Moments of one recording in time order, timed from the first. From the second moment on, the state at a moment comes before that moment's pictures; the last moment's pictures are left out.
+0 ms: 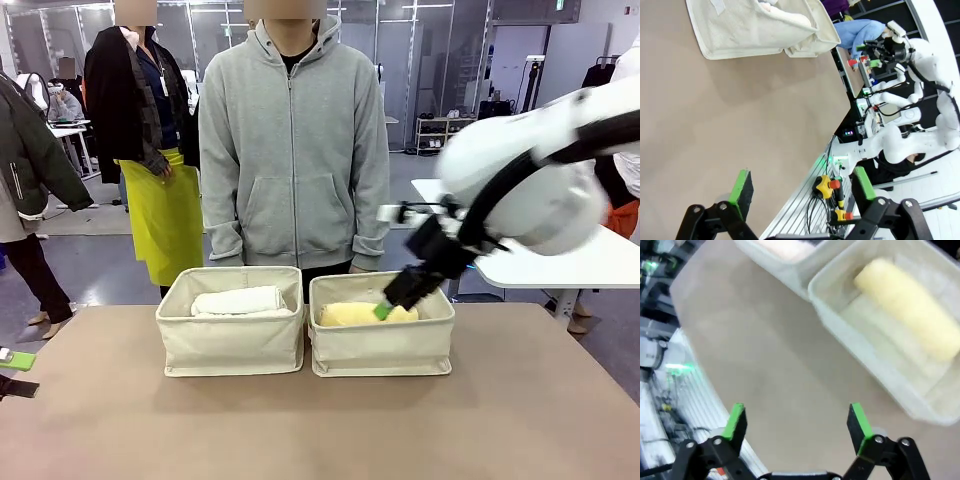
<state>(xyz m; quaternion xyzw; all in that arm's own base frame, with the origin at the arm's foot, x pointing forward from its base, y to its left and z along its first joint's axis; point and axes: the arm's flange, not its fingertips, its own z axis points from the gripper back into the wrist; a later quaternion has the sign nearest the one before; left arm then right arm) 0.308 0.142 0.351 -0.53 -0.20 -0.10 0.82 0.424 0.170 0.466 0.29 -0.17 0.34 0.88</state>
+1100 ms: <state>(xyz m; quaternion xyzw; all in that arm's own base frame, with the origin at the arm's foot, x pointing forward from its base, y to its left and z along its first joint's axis) 0.308 0.141 0.351 -0.53 -0.20 -0.10 0.82 0.308 -0.242 0.390 0.58 -0.16 -0.05 0.79</state>
